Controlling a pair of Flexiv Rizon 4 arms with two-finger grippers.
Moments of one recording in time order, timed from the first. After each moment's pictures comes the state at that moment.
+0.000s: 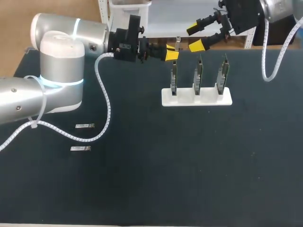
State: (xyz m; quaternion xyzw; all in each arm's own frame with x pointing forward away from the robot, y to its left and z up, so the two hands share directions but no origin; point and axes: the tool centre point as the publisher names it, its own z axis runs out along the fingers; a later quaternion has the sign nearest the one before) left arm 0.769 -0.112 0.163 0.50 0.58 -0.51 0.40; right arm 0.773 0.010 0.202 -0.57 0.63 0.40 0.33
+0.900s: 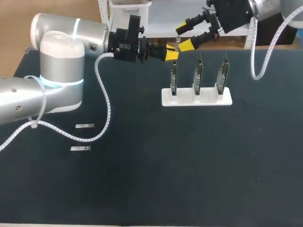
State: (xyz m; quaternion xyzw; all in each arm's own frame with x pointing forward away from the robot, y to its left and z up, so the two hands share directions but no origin) left arm 0.769 -0.112 0.163 0.50 0.58 -0.51 0.40; right arm 0.773 0.037 0.205 -0.58 0.62 0.41 0.33
